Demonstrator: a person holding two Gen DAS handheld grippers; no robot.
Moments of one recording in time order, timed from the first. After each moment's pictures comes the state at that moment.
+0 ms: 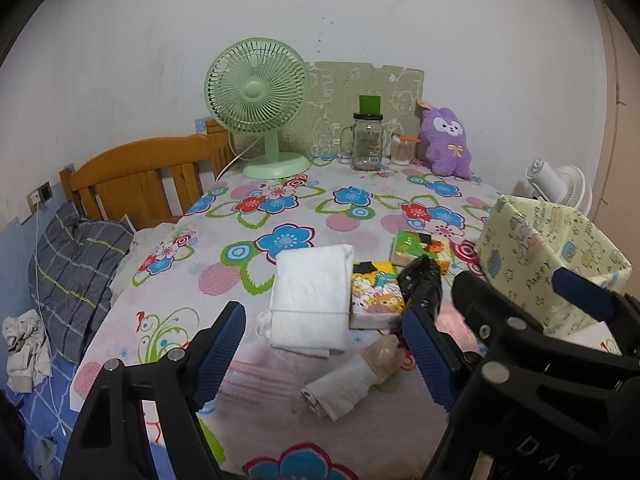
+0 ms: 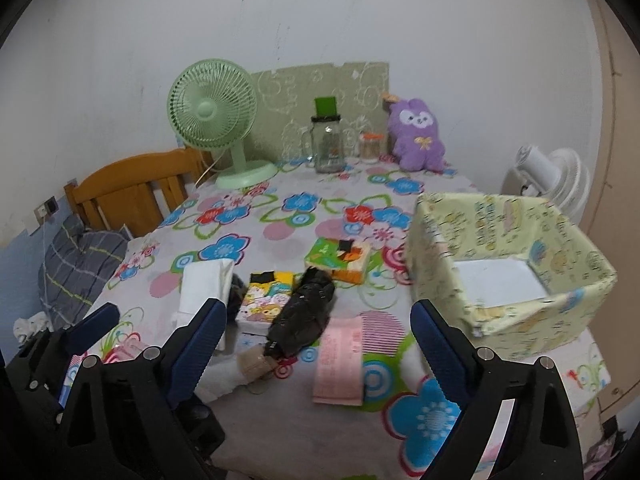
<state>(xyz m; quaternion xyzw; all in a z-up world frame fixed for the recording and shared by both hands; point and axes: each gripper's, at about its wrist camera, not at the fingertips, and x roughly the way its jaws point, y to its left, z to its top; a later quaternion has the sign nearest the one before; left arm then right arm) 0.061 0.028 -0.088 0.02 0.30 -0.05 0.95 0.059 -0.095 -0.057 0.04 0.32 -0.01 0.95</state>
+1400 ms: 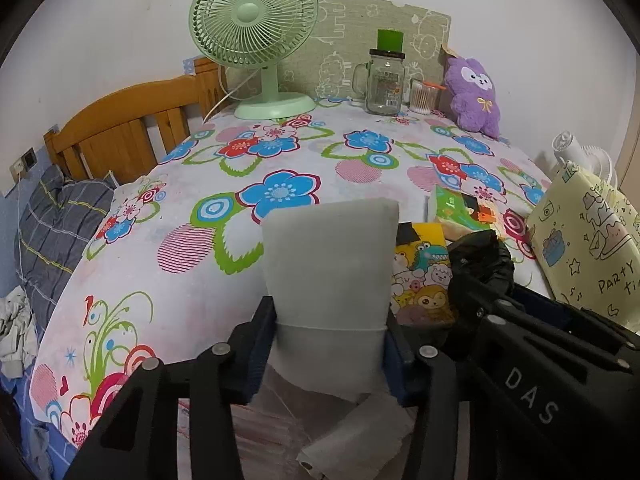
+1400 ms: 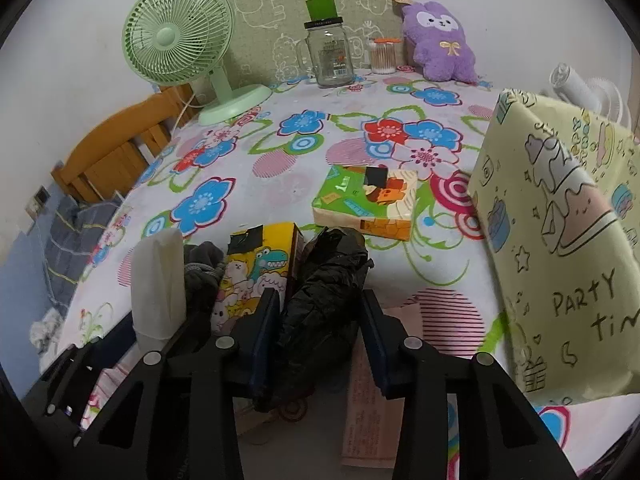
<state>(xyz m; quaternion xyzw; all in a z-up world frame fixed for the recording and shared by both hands) 0.136 0.026 -0.141 0.01 0.39 -0.05 0.92 0.149 -0.099 -0.126 0.10 0.44 0.00 0.89</state>
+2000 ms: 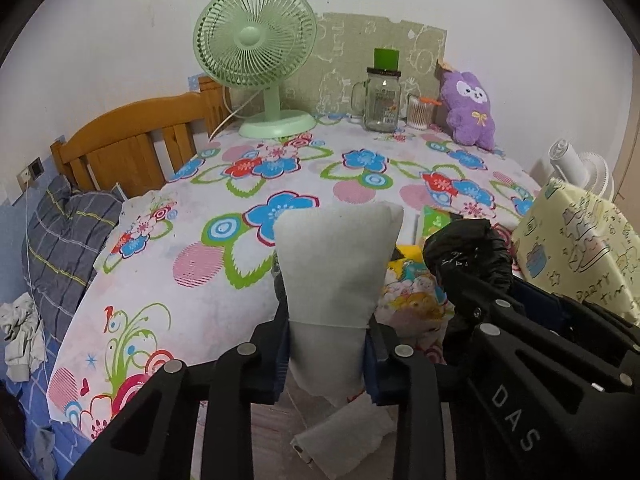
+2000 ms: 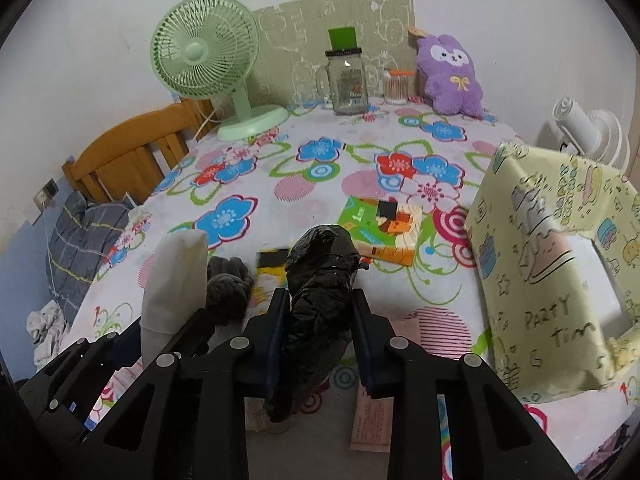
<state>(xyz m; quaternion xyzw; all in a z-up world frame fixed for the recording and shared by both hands) 0.121 0.023 -0.115 0.01 0.37 -0.05 0.93 0.132 -0.090 -0.092 0.07 0.41 0.00 0.91</state>
